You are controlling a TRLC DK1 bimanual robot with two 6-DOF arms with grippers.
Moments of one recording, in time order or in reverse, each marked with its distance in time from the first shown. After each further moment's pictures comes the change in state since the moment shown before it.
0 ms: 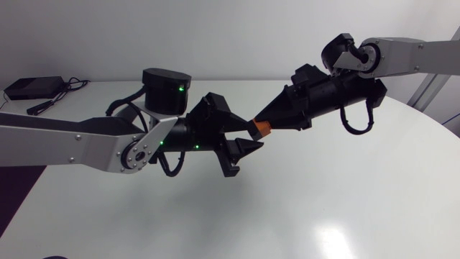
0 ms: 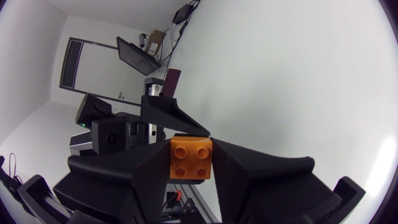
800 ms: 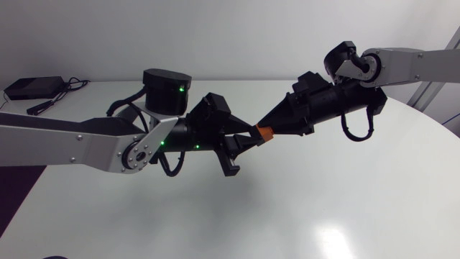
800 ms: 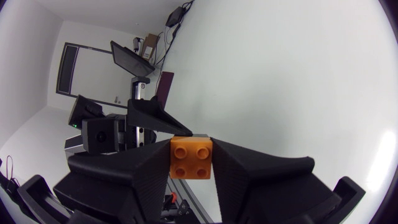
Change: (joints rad) left arm -0.001 0.004 0.000 0.006 -0.019 0.005; right arm -0.021 -0.008 -0.061 0.065 0.021 0.023
